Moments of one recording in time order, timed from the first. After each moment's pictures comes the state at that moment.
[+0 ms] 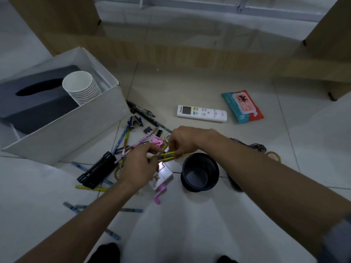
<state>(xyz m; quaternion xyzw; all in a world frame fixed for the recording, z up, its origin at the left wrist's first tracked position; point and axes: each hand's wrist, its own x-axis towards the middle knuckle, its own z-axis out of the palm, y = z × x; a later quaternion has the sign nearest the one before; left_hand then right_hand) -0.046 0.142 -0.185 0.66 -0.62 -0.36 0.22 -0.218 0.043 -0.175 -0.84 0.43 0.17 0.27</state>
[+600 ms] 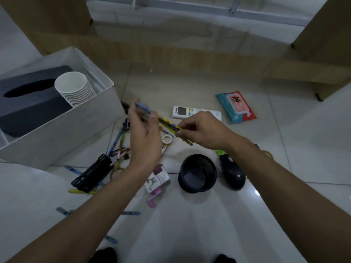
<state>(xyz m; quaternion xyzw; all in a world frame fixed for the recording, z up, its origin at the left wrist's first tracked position) -0.090 0.117 -0.120 0.58 -0.43 -0.43 0.54 -0.258 0.074 -0.118 -0.77 0.52 -0.14 0.34</state>
